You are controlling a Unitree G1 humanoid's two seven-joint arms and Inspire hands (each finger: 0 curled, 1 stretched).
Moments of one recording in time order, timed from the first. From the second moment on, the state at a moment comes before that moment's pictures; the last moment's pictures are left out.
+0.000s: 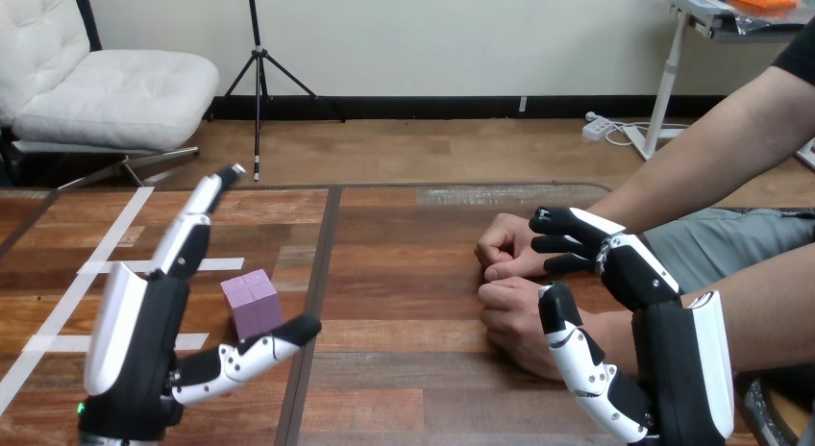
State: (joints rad) left arm 0.10 0.20 0.30 0.35 0.45 -1.06 0.08; right arm 0.33 -0.04 0.03 0.01 -0.35 -0.91 -0.21
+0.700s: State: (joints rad) left arm 0.10 0.25 0.29 0.32 0.59 -0.98 0.26; right arm 0.33 -0.04 0.03 0.03 -0.35 -0.91 -0.21
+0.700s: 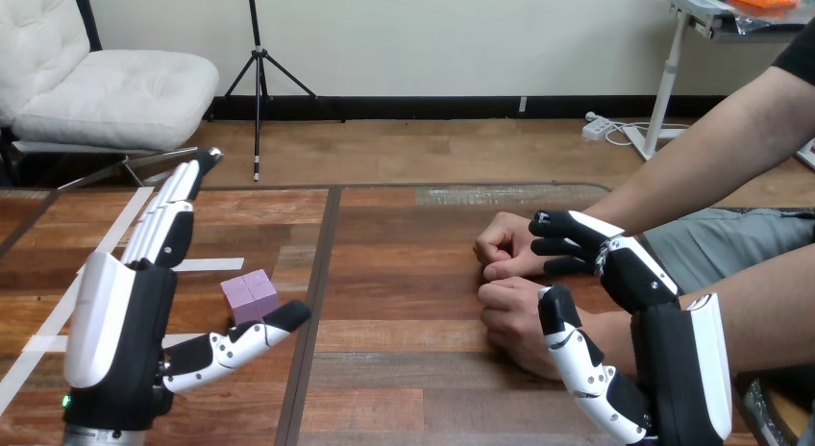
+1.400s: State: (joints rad) left arm 0.10 0.31 0.21 0.32 0.62 -0.85 0.29; right arm 0.33 -0.04 0.03 0.03 -0.35 -0.91 -0.21
